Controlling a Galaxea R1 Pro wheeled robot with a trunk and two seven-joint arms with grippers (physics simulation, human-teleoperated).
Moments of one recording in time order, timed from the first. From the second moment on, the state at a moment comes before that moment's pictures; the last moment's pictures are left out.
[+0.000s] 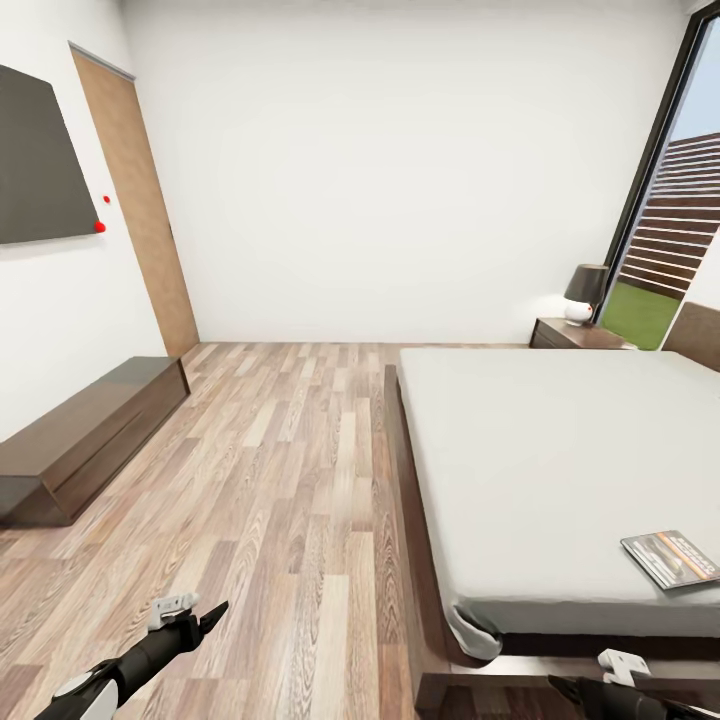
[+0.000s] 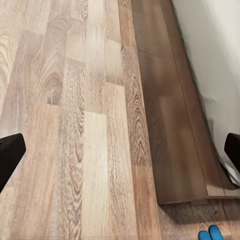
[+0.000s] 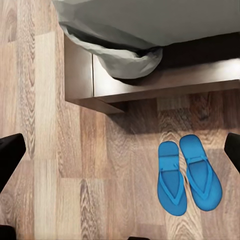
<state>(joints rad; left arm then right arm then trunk) -0.45 0.25 0.12 -0.32 0.33 -0.11 -0.66 -0.49 -0.42 0.47 -0.13 -0.73 0.04 0.60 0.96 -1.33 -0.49</state>
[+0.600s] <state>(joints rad) -0.45 0.25 0.12 -0.32 0.33 -0.11 -0.66 -0.49 -0.42 0.47 -0.13 -0.73 0.04 0.60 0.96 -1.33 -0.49</state>
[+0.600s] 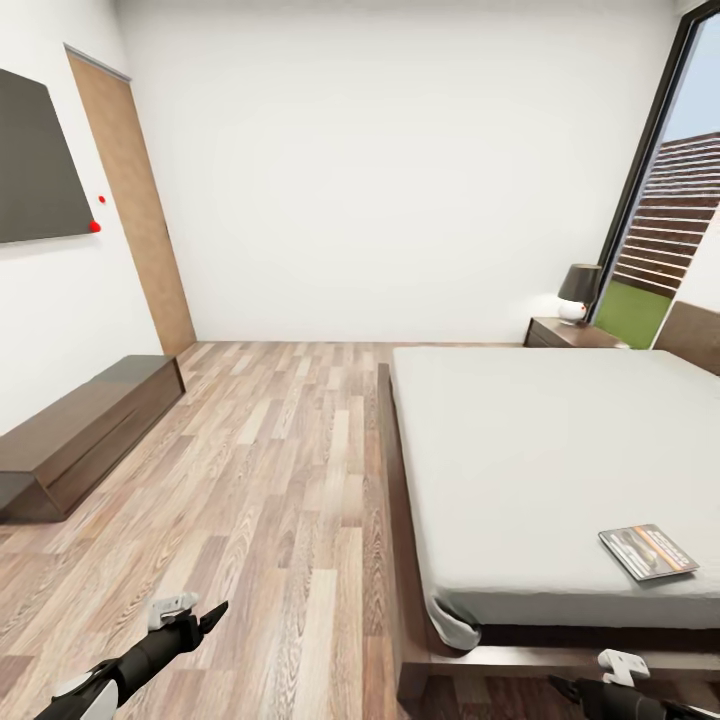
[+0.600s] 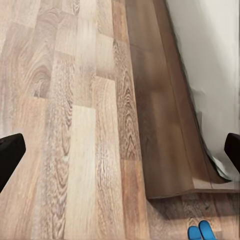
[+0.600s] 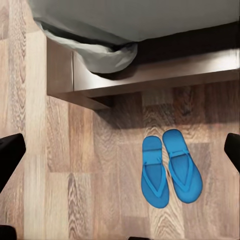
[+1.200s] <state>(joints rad) -0.45 0.25 0.12 -0.32 0.33 -0.11 -0.66 -0.49 -0.42 0.47 -0.13 -0.73 0.04 0.60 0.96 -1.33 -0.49</state>
